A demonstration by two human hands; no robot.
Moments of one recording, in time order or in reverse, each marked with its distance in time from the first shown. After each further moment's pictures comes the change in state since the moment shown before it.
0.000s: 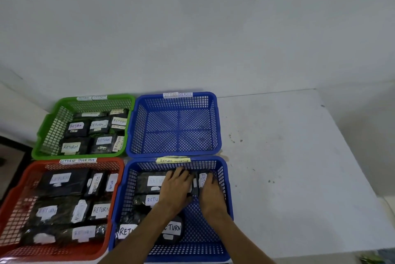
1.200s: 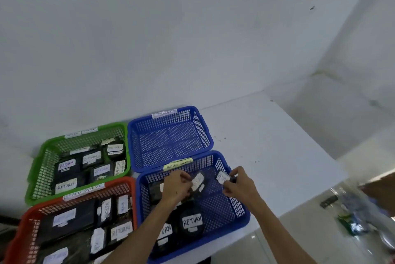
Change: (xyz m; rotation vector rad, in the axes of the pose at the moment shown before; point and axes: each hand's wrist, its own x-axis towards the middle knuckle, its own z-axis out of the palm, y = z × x) left_hand -0.053 -0.034 -0.068 -0.990 -0.027 -0.264; right_hand -0.108 -0.021 -0.071 0.570 0.208 0.243
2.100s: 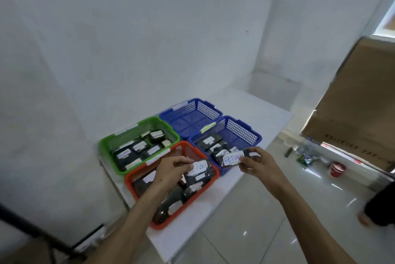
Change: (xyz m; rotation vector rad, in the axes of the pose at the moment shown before) left_hand -0.228 -0.174 -0.334 -0.195 -0.359 0.388; right_hand -0.388 -0.106 0.252 0.556 0.421 -0.152
